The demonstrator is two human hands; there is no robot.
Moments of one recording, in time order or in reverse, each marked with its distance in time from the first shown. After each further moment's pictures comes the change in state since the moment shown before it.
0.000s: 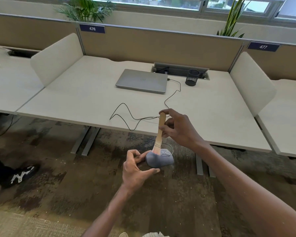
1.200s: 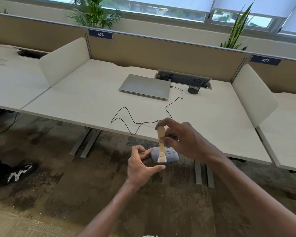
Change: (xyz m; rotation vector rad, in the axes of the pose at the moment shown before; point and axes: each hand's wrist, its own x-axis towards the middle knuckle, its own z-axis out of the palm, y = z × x) left_hand 0.015 0.026 0.013 -0.049 0.038 0.031; right_hand -0.026 -0.041 -0.022 -0.282 -0.149 -0.385
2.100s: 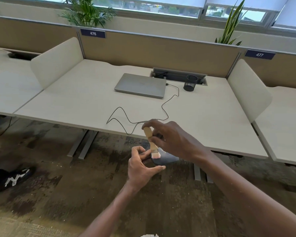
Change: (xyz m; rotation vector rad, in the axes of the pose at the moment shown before) left_hand 0.000 0.002 0.012 0.014 -0.024 0.017; right_hand 0.012 -0.003 0.013 -0.062 0.015 -0.038
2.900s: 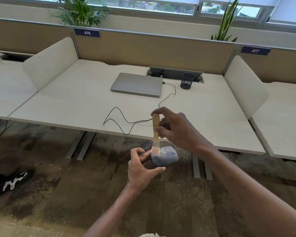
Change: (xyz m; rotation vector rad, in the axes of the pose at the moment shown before) left_hand 0.000 -0.005 0.010 -0.012 -0.011 -0.011; right_hand -0.001 0.025 -0.014 0.158 0.108 0.238
